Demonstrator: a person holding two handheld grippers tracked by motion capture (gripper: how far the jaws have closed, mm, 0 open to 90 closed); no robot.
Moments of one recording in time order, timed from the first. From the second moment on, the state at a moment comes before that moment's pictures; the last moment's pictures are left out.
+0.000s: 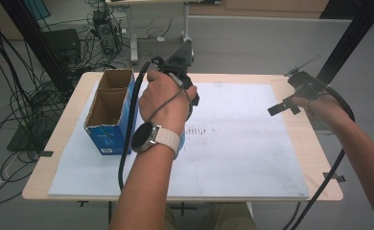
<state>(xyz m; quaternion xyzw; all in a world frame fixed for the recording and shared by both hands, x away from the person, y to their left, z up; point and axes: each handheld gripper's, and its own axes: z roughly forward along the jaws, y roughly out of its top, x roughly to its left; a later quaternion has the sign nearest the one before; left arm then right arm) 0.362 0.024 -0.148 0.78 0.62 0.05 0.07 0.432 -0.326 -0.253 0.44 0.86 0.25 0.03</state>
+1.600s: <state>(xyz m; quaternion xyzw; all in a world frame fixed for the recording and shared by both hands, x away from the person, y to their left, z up) 0.399 0.104 -0.085 0.77 0.63 0.08 0.10 0.456 -0.322 -0.230 0.47 0.85 0.24 0.03</state>
